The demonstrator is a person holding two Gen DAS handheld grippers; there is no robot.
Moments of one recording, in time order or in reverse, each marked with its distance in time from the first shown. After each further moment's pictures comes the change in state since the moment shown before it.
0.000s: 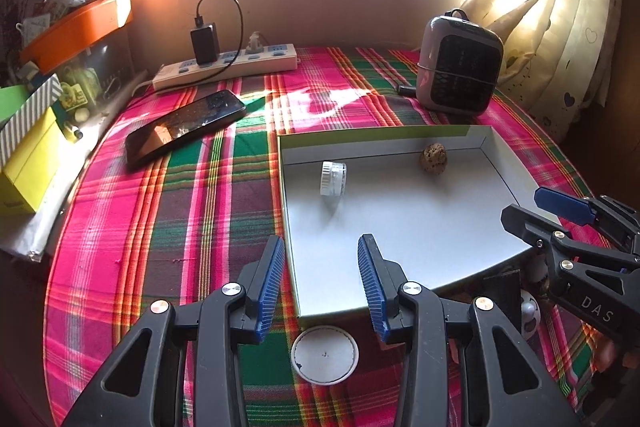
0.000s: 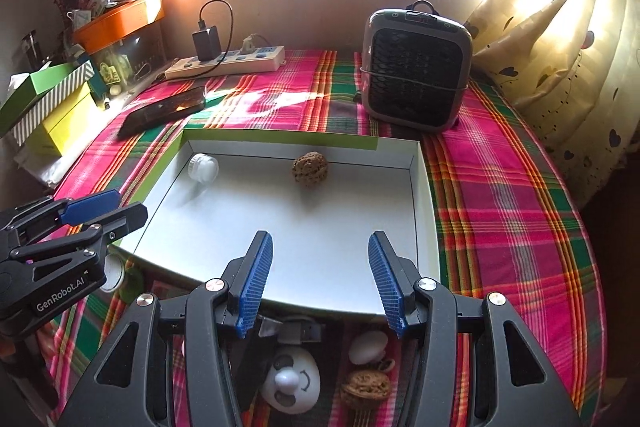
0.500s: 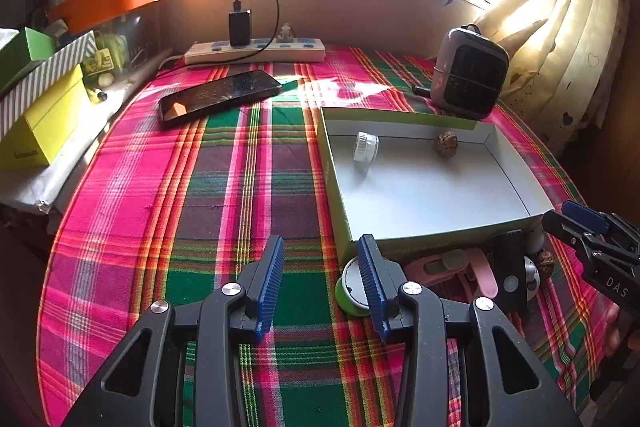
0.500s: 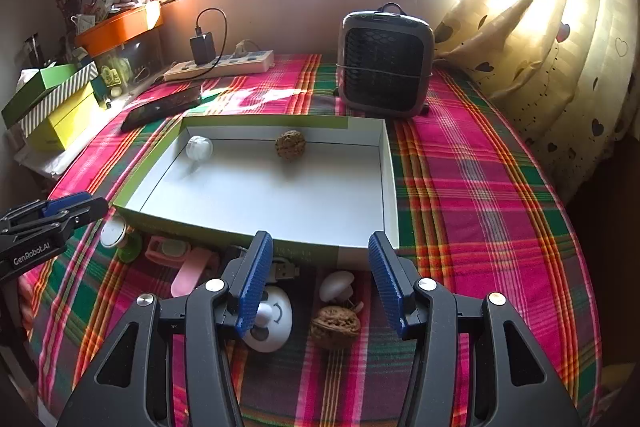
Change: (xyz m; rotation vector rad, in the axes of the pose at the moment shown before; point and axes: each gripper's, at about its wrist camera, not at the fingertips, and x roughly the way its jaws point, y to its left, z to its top) left arm -0.024 0.034 -0.036 -0.081 -0.018 -0.021; right arm -0.027 -0.014 -0.032 0.018 -0.035 -0.026
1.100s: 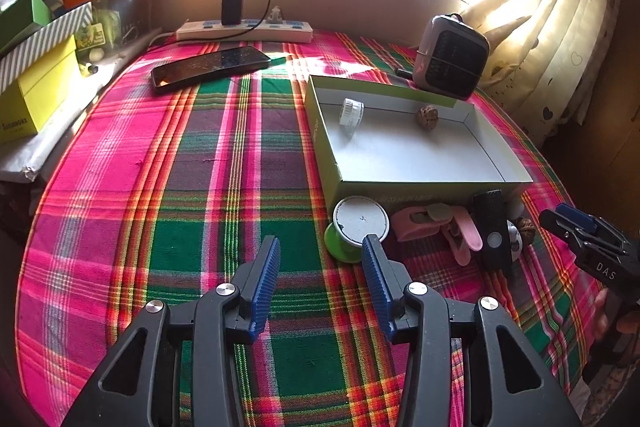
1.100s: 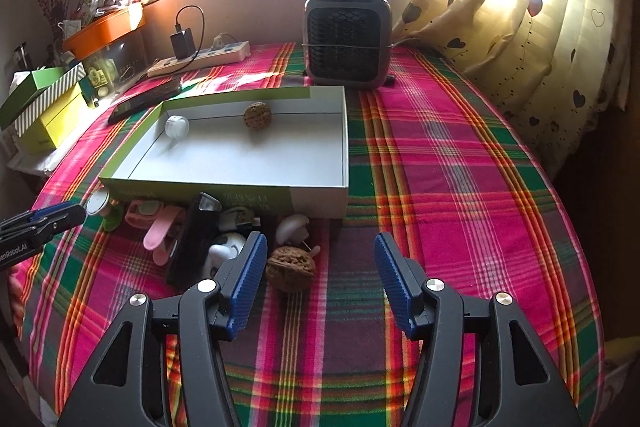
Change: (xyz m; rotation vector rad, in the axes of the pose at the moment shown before) left arm -0.007 0.007 -0.027 -0.022 0.031 -0.082; right arm -0.010 -0.028 -0.032 0.056 0.026 -0.035
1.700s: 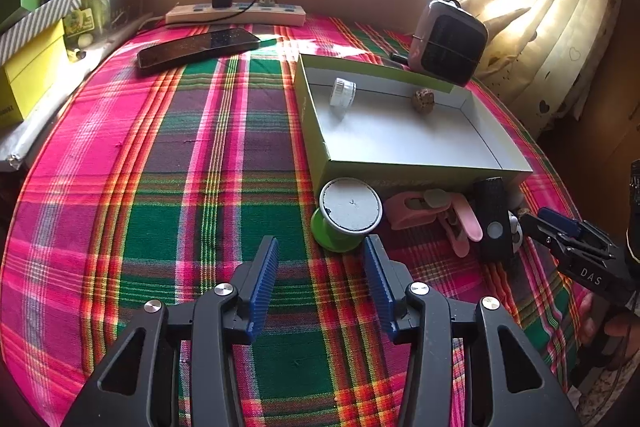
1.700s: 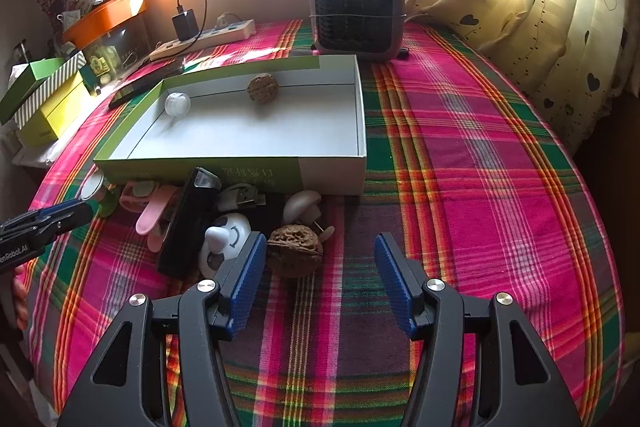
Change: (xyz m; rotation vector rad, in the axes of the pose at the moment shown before) left arm 0.015 -0.005 -0.005 -0.009 0.044 -0.035; right arm 0.021 0.006 -0.007 0.000 0.058 0.049
